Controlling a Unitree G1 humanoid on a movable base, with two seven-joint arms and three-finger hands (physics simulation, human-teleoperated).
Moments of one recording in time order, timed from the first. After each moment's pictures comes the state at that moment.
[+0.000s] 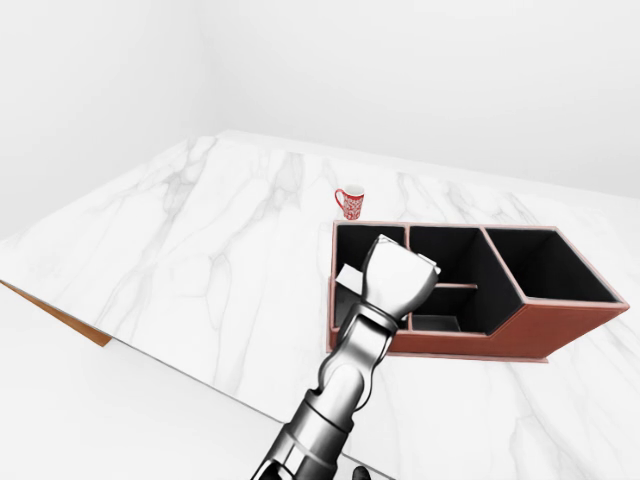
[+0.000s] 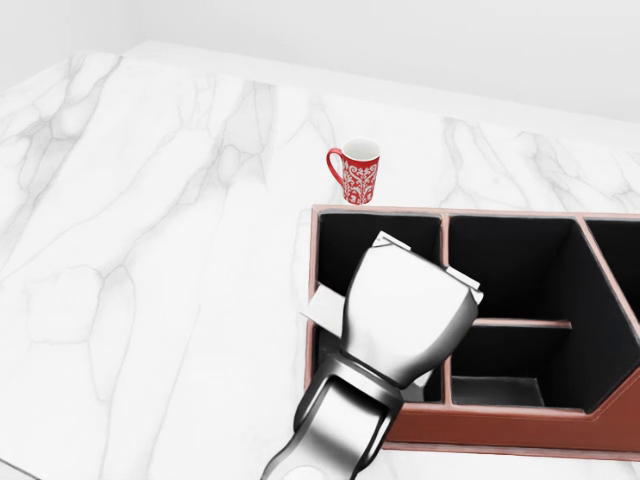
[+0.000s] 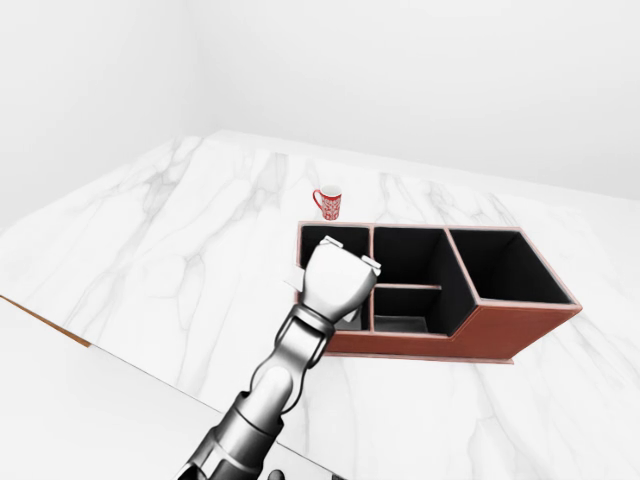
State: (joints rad) left arm -0.35 -0.32 -0.47 0.17 1.97 0.04 0.19; right arm 0.31 -0.21 -1.29 -0.25 0.88 0.09 0.27
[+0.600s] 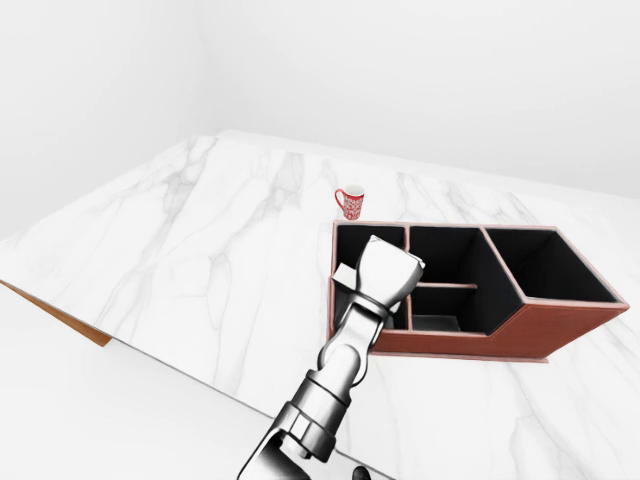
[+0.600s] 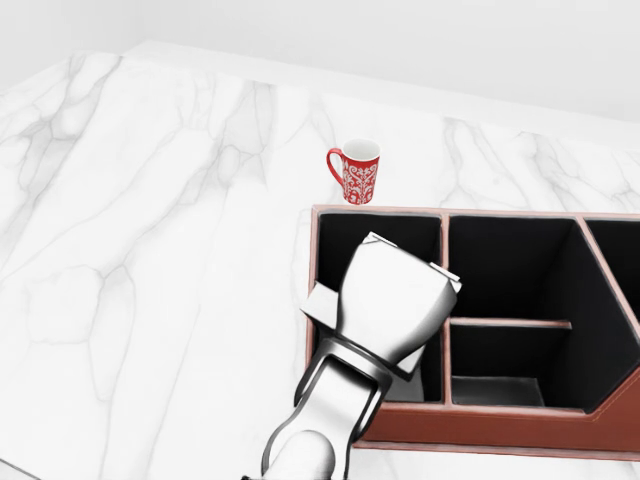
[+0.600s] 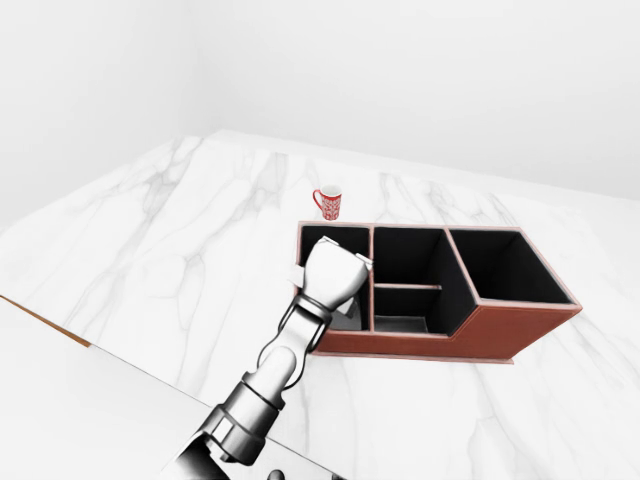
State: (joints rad) left arm -0.48 -0.32 -0.38 0.43 1.90 0.07 0.29; right arm 0.30 -0.22 -1.29 -0.25 0.88 0.09 0.27
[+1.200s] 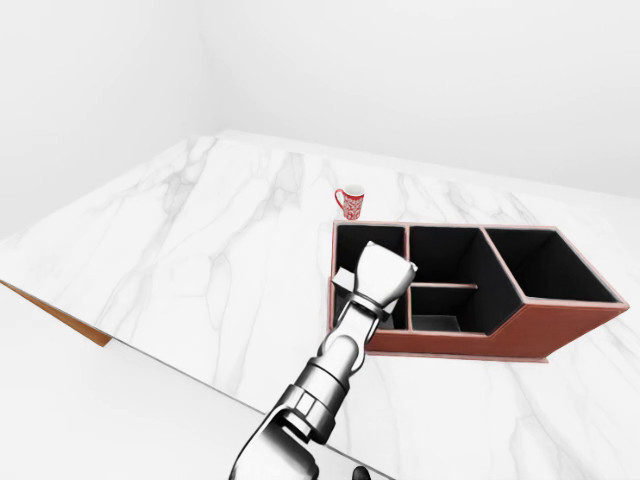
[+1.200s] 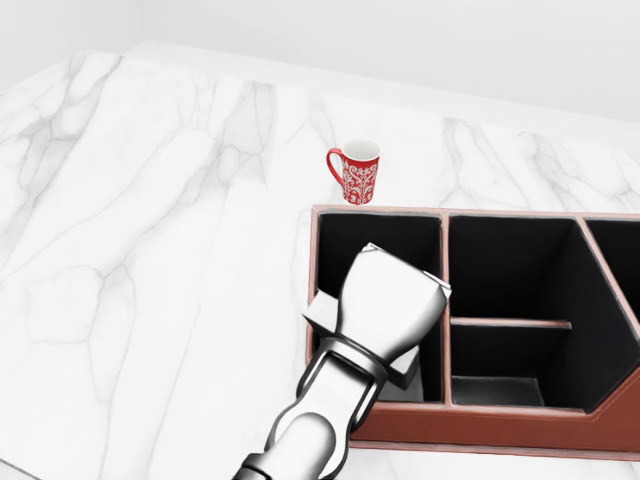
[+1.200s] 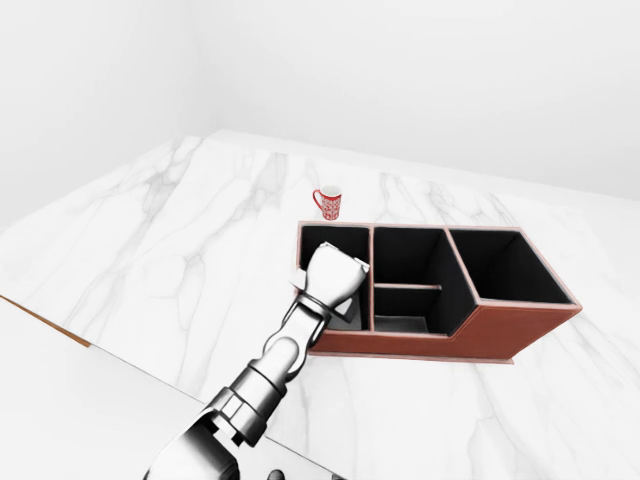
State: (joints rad) left arm -0.59 -0.31 -0.33 0.69 1.81 0.08 0.41; right arm 0.30 -0.21 -1.28 -0.25 0.88 0.09 0.27
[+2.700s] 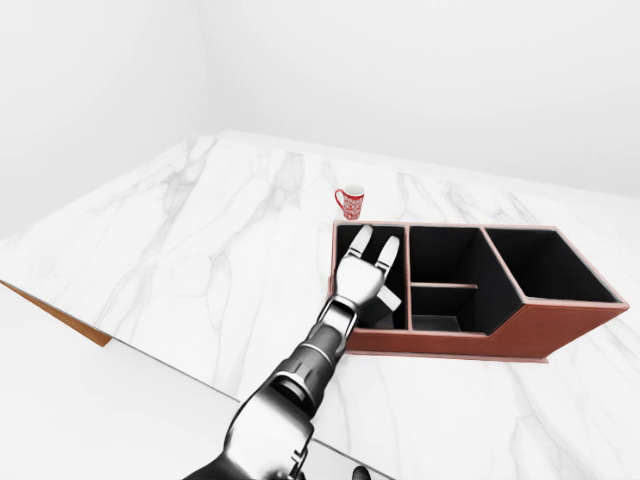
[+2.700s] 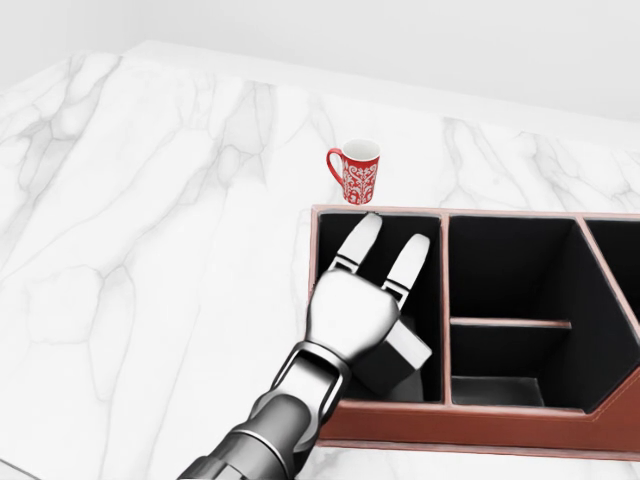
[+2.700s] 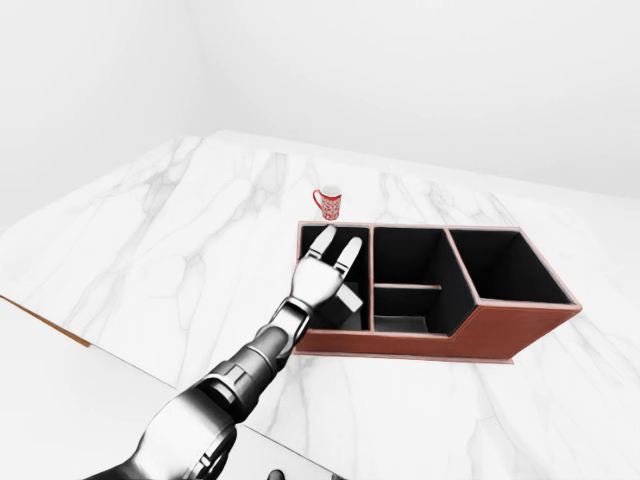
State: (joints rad) left arm -0.81 -0.26 -0.28 1.21 1.63 0.09 0.52; right arm 0.30 -0.22 -1.28 -0.25 0.88 0.09 0.27
